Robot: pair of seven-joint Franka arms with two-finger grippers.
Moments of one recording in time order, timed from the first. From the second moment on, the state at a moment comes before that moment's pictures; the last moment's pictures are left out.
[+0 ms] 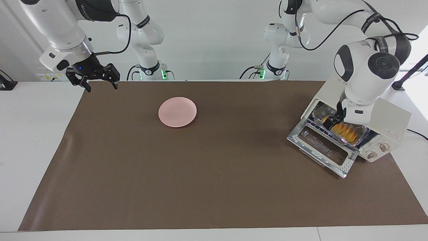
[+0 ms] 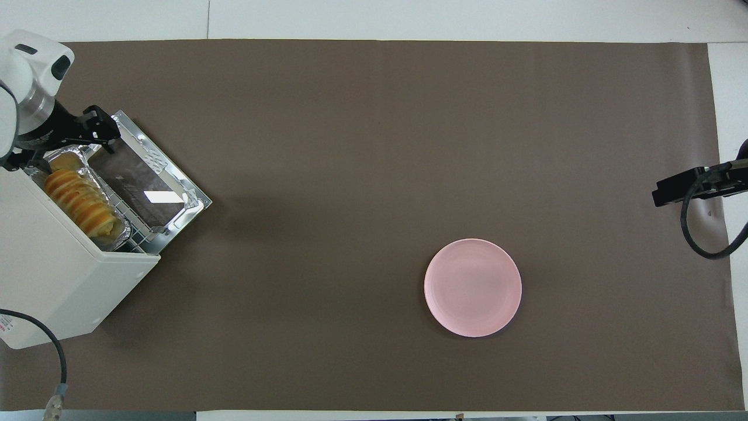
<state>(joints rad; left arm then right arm) -0.43 0.25 0.42 -1.48 0.09 1.58 -0.34 -0.07 -0.02 0.04 -1.60 0.00 1.49 -0.14</state>
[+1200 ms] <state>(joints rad) -0.07 0.04 0.05 -1.54 0.02 1.40 0.02 -0.07 -0.02 0.04 -1.60 0.00 1.49 -0.14</state>
